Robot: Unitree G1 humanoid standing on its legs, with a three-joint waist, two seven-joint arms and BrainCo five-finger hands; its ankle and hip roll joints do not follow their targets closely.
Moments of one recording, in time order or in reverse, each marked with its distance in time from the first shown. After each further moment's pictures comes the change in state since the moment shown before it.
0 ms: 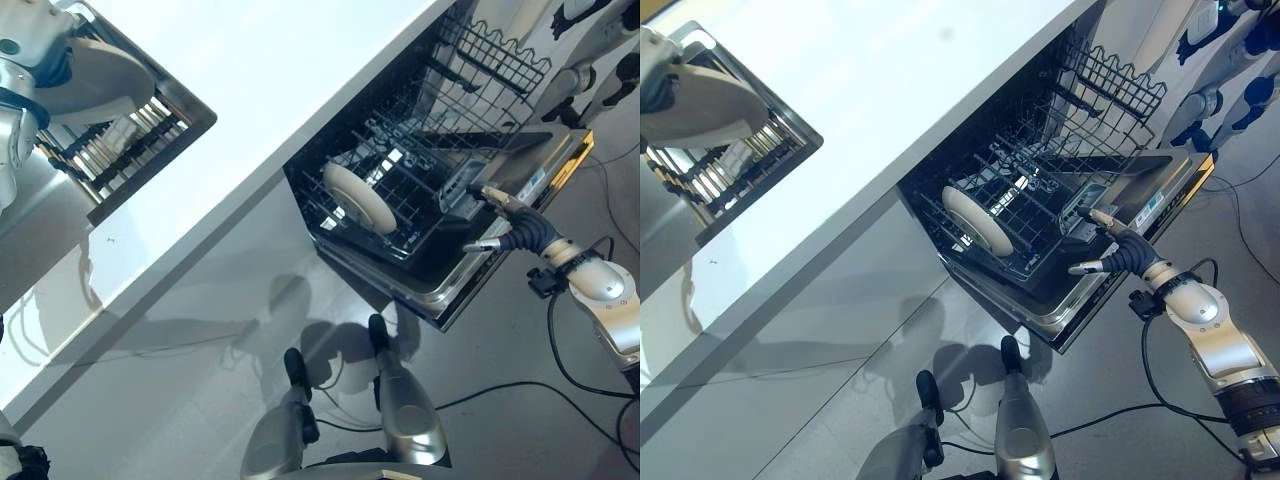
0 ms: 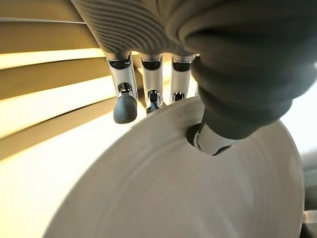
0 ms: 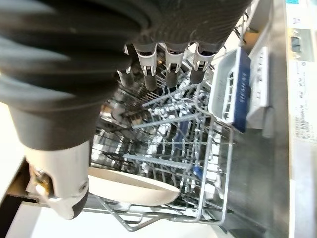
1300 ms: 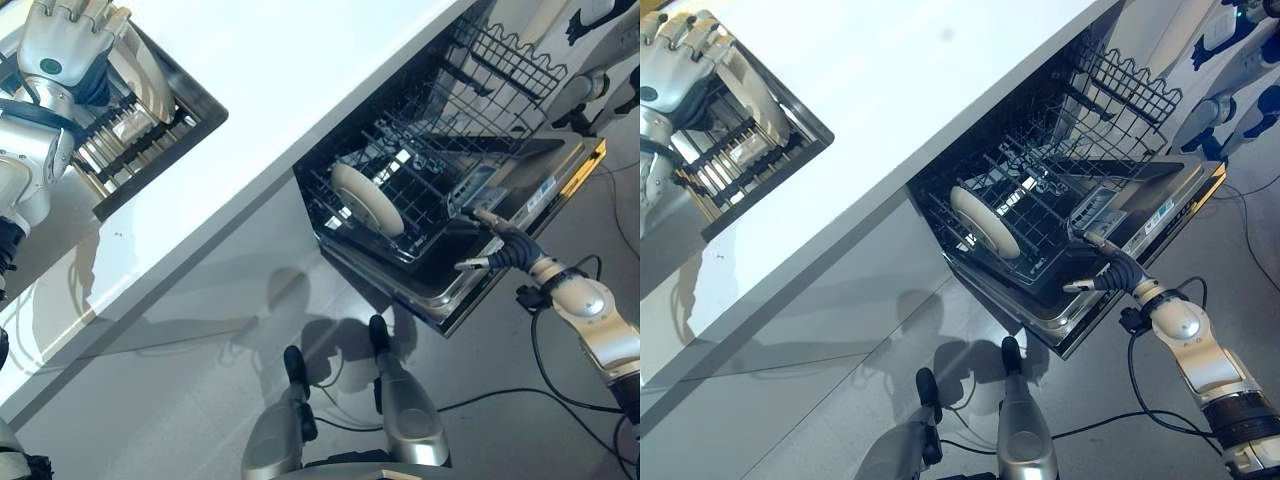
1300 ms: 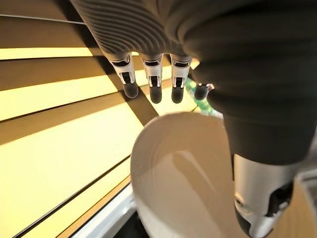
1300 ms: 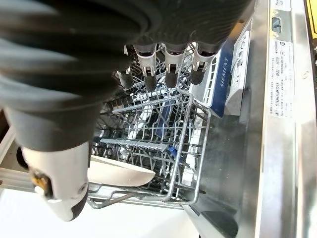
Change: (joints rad) left arm 0.072 0.006 -0.023 -0.219 0.211 0.106 -0.095; right arm 0.039 0.046 0.045 0.033 -0.113 0.070 -0.038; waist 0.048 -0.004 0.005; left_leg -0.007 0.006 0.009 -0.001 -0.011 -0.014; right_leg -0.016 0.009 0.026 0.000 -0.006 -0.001
